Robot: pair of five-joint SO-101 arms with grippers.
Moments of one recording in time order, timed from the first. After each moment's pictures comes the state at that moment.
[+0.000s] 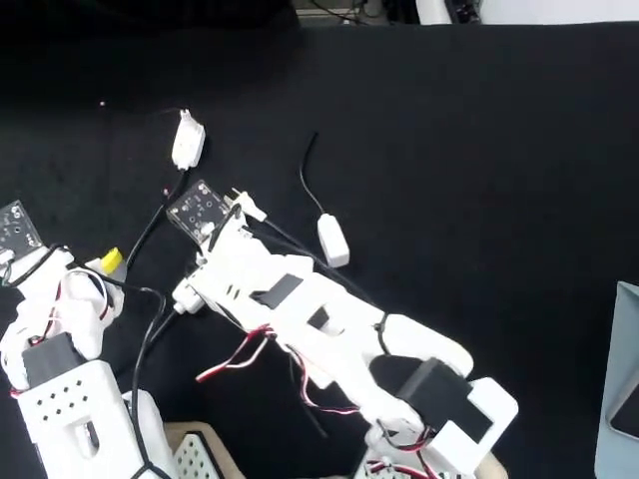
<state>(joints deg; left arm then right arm) -32.6 -70.5 70.1 55.2 4.7 -47.5 -3.0 48.0 8.0 0.7</state>
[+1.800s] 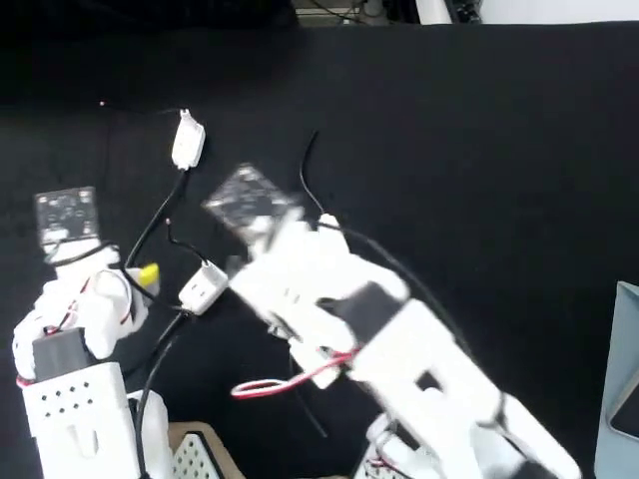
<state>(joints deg) -23.0 -70.5 64.5 65.5 -9.9 -42.5 -42.9 44.0 52.6 5.9</state>
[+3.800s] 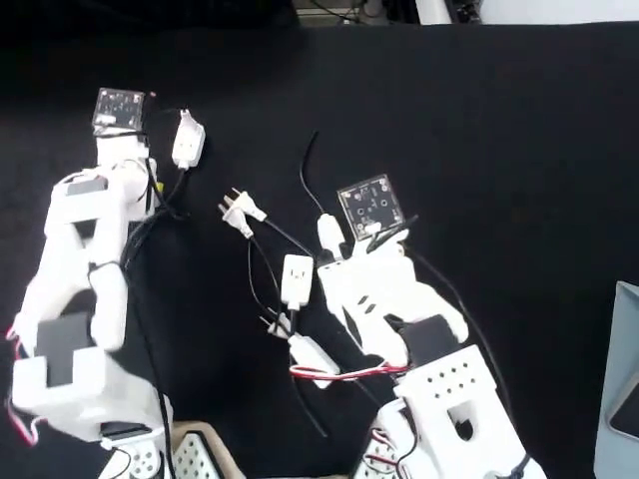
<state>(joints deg) -16.7 4.5 25.0 33.5 -17.2 -22.0 -63.0 69.8 46.7 -0.7</state>
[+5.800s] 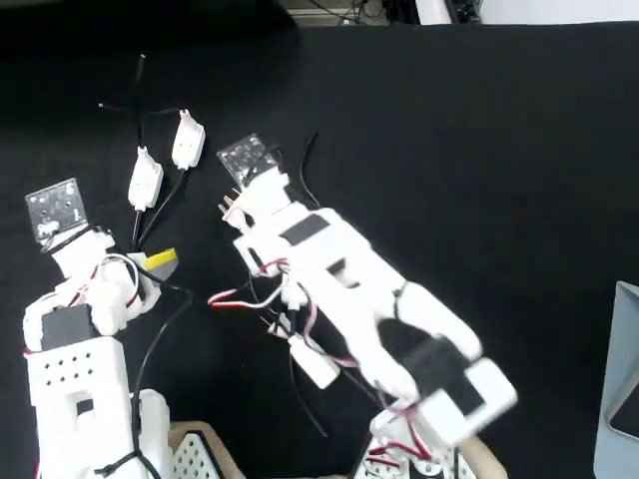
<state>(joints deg) -21.4 -60.9 64.9 59.4 5.8 -35.0 3.5 30.8 38.4 -0.7</state>
